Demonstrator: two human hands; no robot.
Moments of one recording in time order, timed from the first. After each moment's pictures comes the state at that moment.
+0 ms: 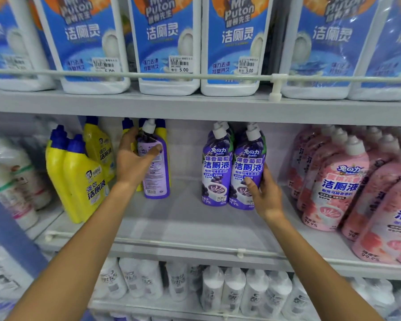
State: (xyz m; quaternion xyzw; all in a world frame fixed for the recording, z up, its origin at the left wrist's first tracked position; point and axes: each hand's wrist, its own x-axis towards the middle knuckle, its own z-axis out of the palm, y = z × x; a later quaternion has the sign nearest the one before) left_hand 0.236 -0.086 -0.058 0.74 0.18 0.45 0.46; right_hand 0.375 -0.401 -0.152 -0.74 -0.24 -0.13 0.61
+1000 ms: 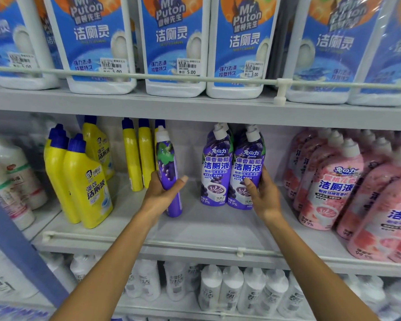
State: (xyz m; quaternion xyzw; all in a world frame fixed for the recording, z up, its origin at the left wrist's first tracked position) left_hand 0.226 -0.147 -0.124 0.73 0.22 0.25 0.60; right_hand 0.373 -0.400 -0.154 -0.73 -0.23 -0.11 0.64
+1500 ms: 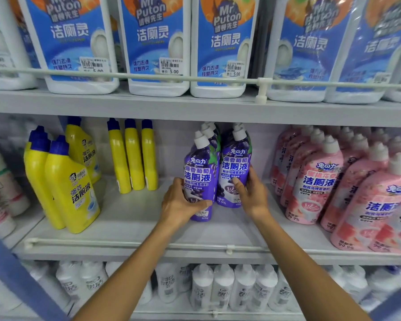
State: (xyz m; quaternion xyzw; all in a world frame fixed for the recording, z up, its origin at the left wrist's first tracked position) left_hand 0.237 -0.213 -0.135 0.84 0.19 0.20 0.47; right_hand 0.371 -0.401 -0.156 -0.73 -0.23 -0.11 0.64
